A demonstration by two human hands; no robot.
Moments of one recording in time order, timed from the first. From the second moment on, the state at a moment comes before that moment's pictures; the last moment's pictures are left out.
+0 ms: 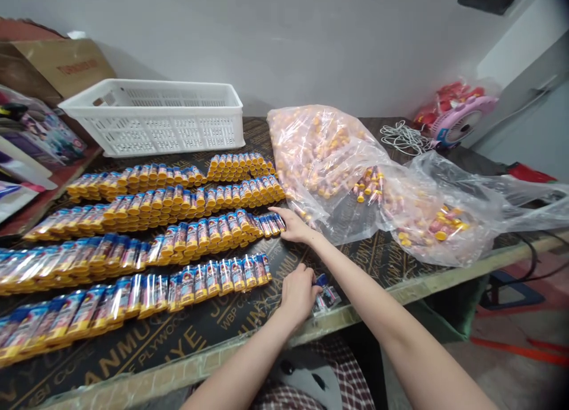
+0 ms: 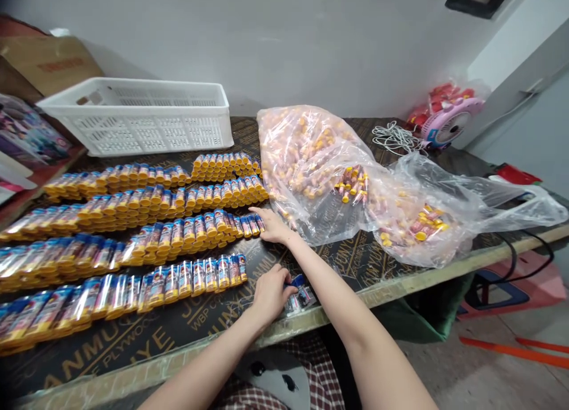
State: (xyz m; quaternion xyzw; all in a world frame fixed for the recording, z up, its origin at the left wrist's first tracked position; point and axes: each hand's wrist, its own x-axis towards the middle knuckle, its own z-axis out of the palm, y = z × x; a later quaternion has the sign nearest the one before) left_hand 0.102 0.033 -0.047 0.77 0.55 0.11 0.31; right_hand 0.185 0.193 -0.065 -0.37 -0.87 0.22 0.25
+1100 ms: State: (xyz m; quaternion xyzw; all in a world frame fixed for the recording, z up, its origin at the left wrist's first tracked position) left_hand 0.098 0.031 -0.064 0.72 0.53 0.27 0.35; right_hand 0.314 -0.018 -0.054 -0.67 -0.61 0.20 0.37
